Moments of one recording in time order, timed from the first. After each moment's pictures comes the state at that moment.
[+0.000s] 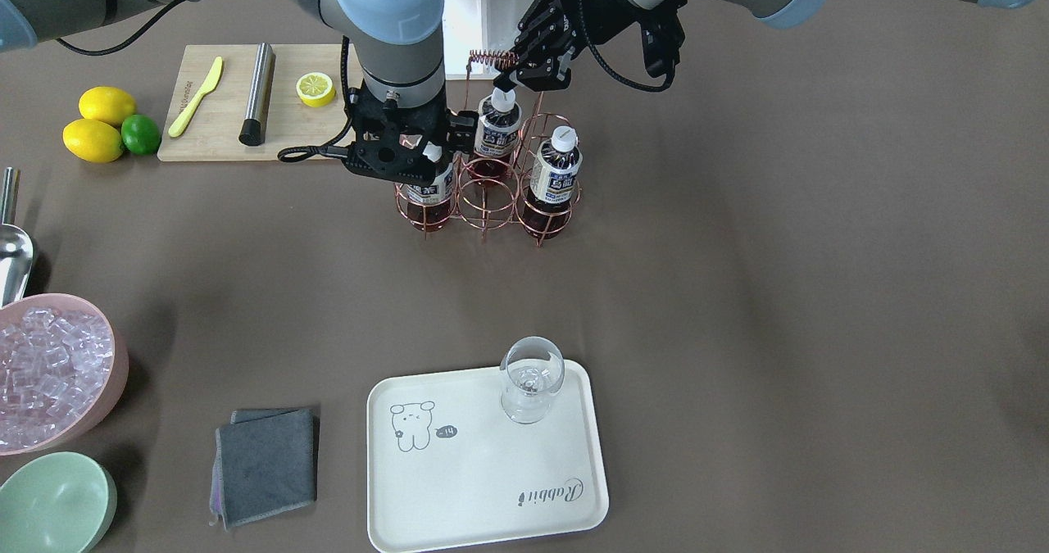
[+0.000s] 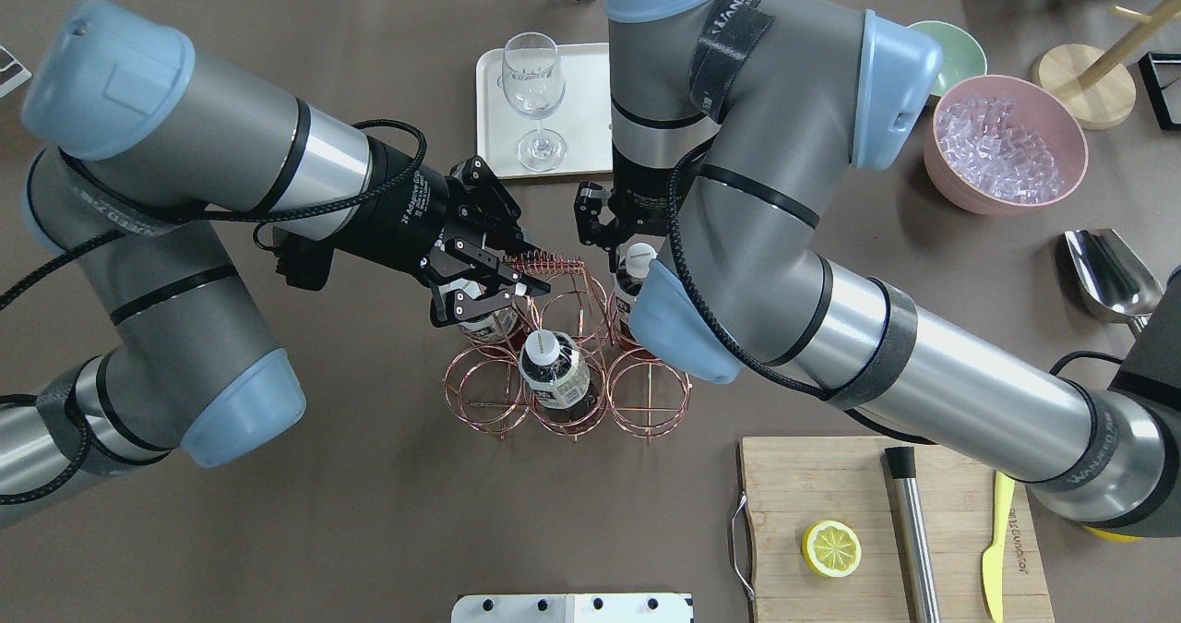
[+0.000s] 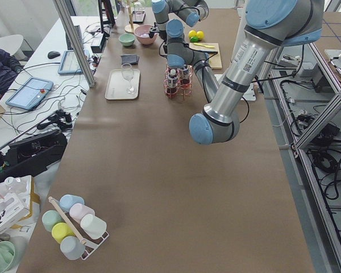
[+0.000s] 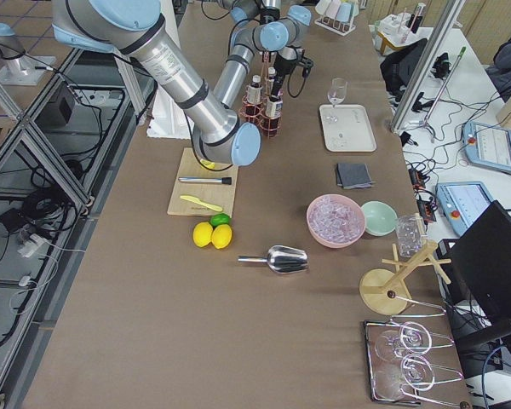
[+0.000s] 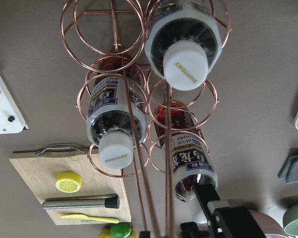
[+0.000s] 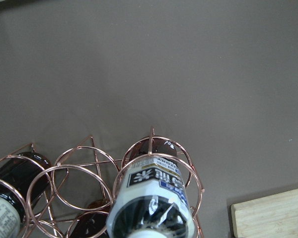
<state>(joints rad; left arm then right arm) -0.68 -2.16 -1.92 -2.13 -2.25 -3.02 0.68 -0.67 1.72 -2.15 2.17 1.16</state>
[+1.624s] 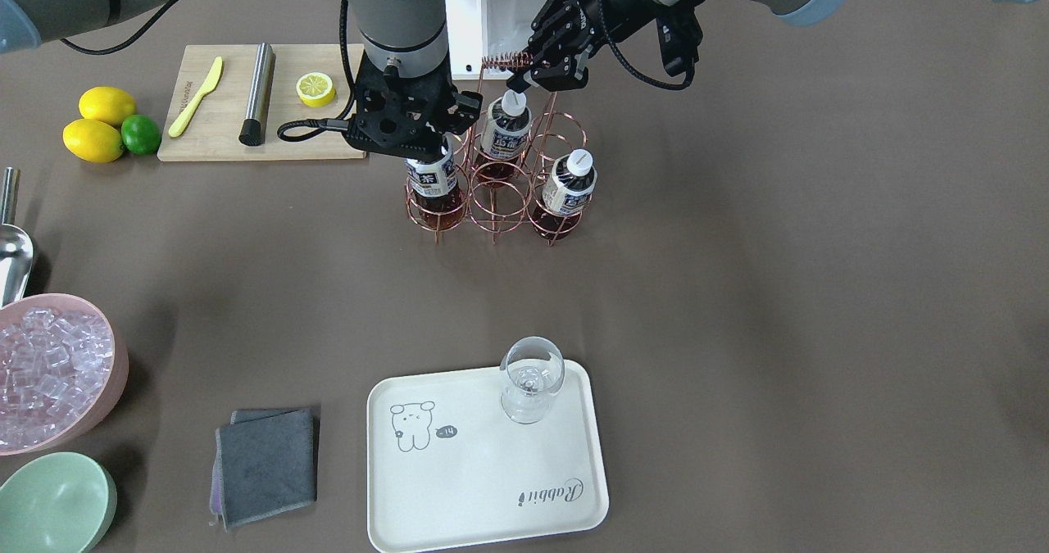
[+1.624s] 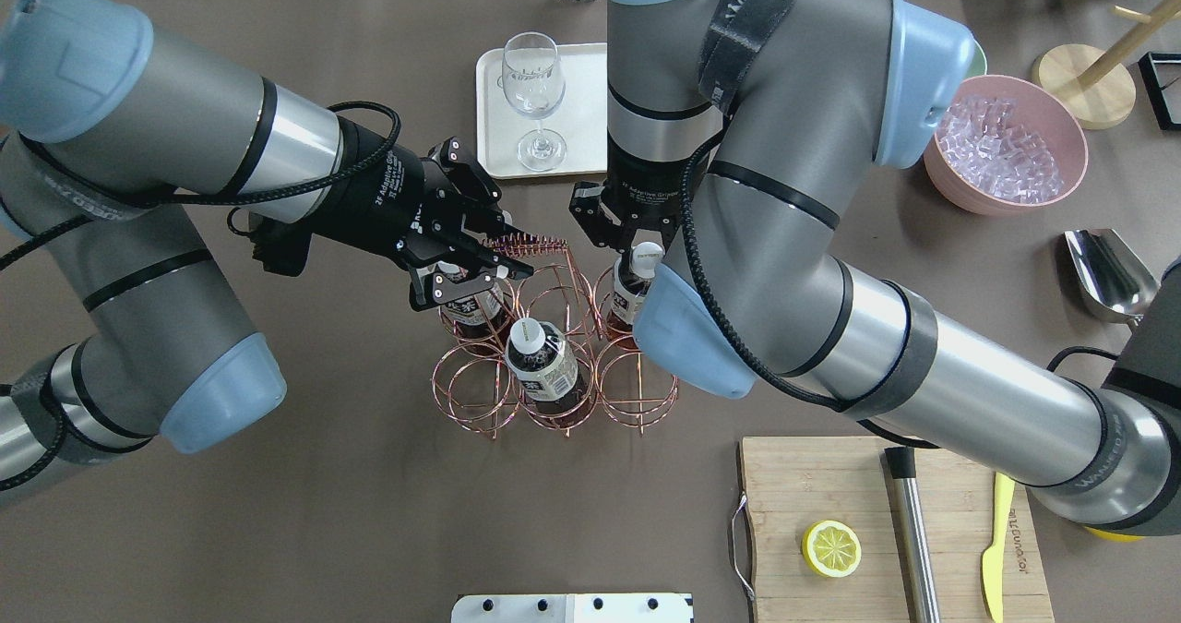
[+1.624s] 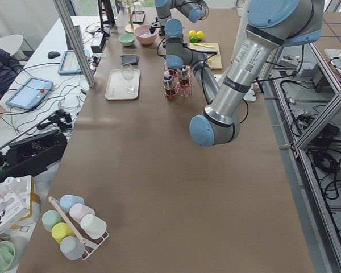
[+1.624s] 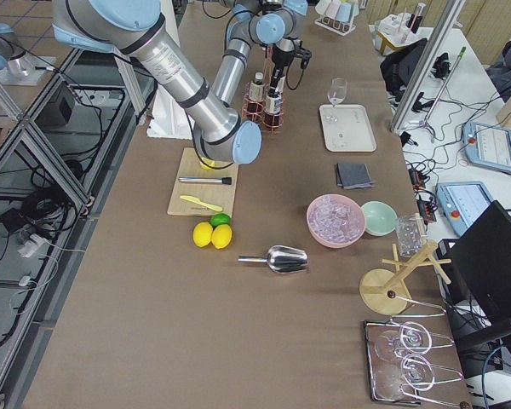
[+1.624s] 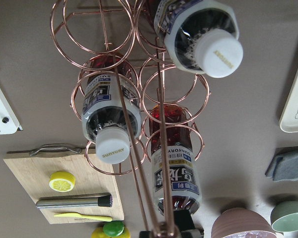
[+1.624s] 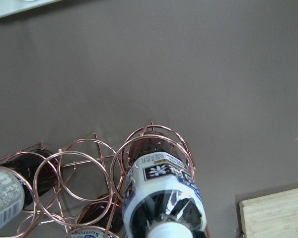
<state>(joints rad) -0.71 -2.14 -1.94 -2.14 -2.26 -3.03 0.68 -0.65 1.78 -2.18 2.16 1.18</state>
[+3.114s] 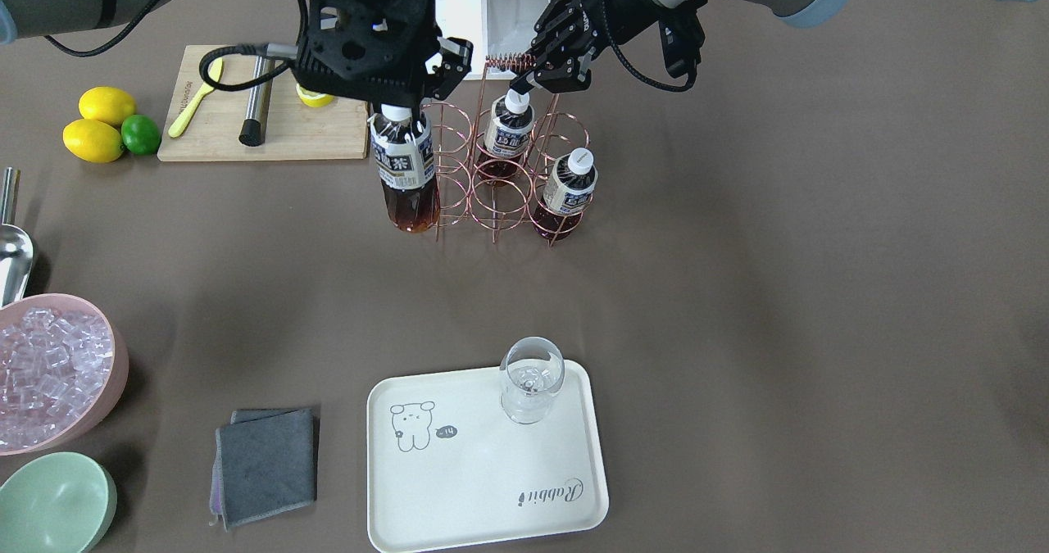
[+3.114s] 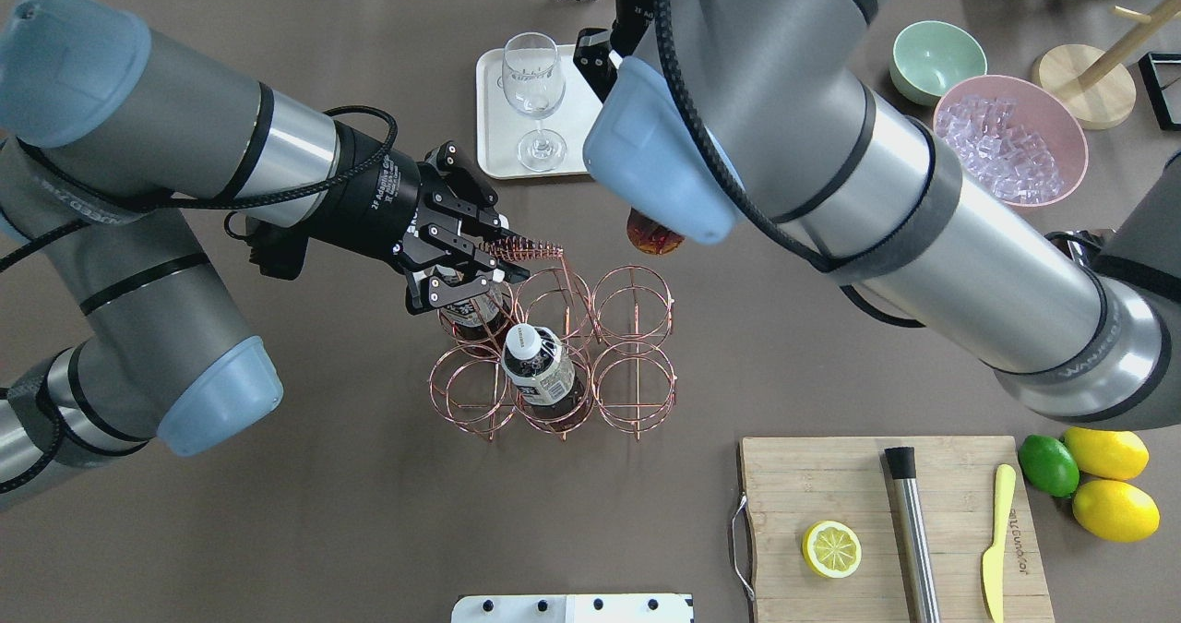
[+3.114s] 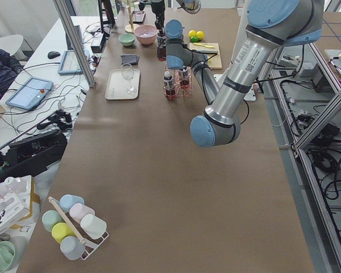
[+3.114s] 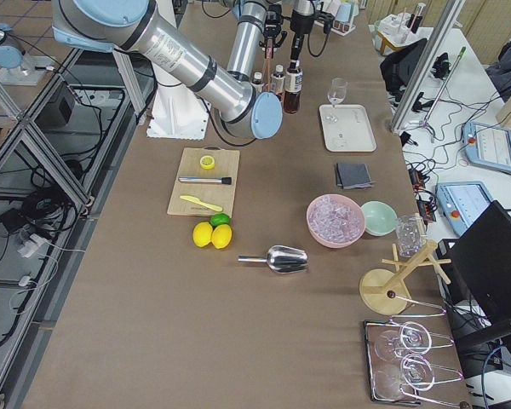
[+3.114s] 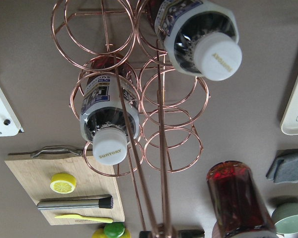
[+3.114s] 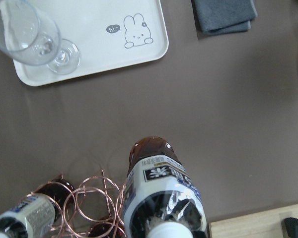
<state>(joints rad) -0.71 -2.13 -1.94 -2.14 -2.26 -3.03 0.82 -0.45 1.73 -2.41 2.12 1.00</state>
